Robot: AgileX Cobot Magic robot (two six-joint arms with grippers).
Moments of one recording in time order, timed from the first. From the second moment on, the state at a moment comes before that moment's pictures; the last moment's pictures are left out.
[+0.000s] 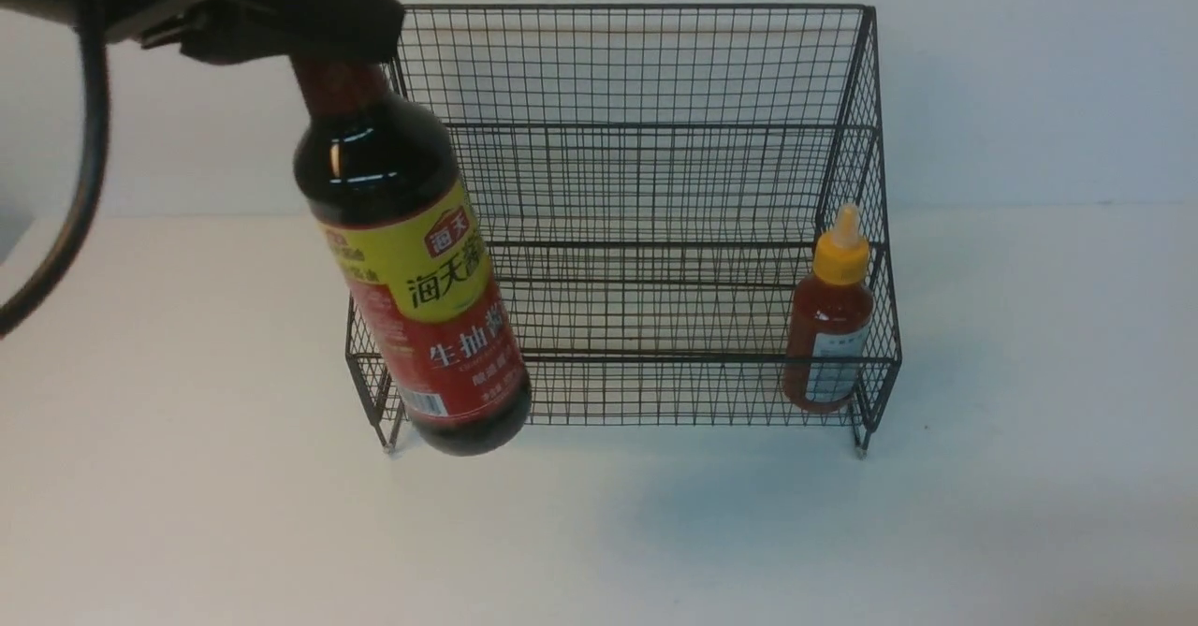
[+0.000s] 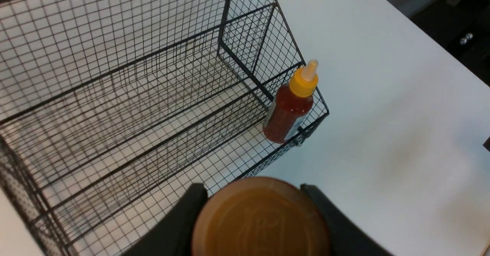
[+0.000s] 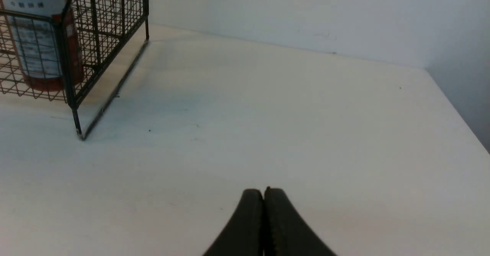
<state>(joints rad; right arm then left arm) -0.01 -0.01 0.01 -0.13 0.43 -0.02 -0.20 1.32 -1.59 -0.60 1.14 0.44</state>
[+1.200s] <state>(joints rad) -0.01 -0.01 0.01 -0.13 0.43 -0.02 -0.39 1.74 -1.80 -0.42 0.94 0.50</state>
